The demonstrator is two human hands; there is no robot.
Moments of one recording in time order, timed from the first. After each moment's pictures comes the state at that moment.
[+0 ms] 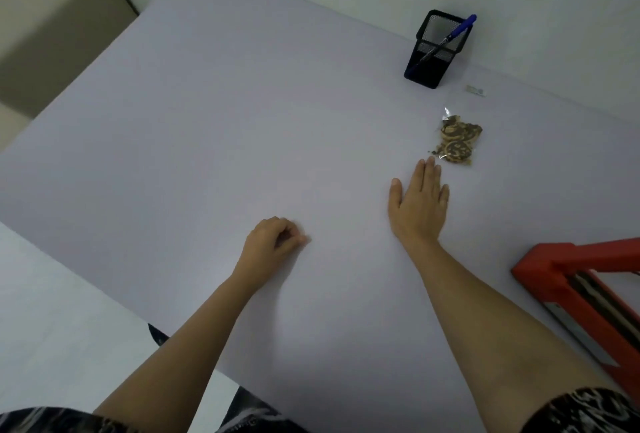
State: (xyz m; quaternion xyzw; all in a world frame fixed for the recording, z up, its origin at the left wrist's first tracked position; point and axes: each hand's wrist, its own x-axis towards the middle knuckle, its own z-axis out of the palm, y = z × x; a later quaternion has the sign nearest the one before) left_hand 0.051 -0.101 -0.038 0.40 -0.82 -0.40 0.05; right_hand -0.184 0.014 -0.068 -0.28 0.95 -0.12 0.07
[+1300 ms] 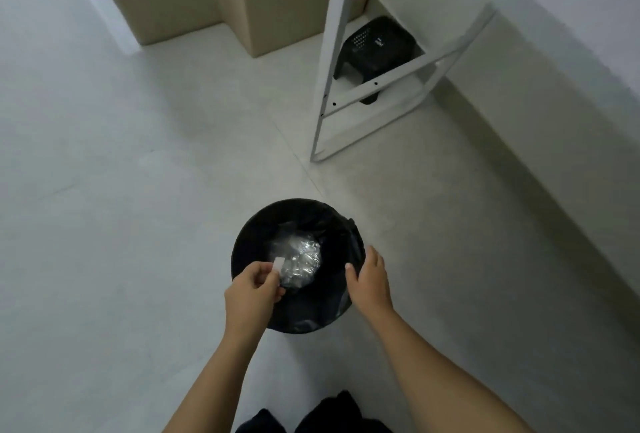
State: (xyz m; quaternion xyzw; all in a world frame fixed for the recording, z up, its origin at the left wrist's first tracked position) left_hand 0.452 -0.147 -0.363 0.73 -0.35 -0.53 0.25; right_hand 0.266 -0.130 -0.442 -0.41 0.83 -0.10 0.36
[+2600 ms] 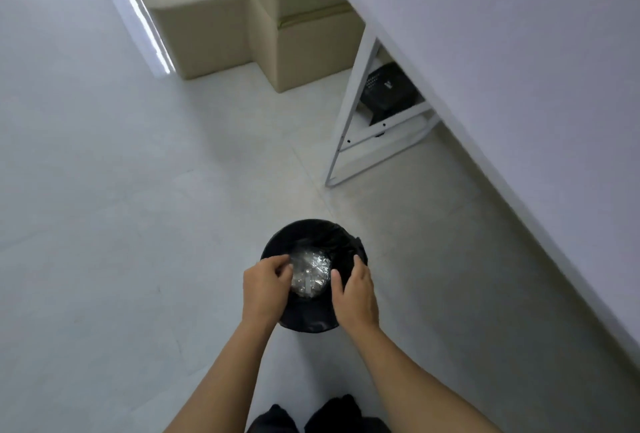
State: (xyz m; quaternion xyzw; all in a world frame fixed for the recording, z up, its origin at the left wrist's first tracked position) left_hand 0.472 -0.162 -0.310 0.74 -0.49 -0.43 0.19; right_hand 0.332 -0.128 -0.352 -0.45 0.82 -0.11 0.33
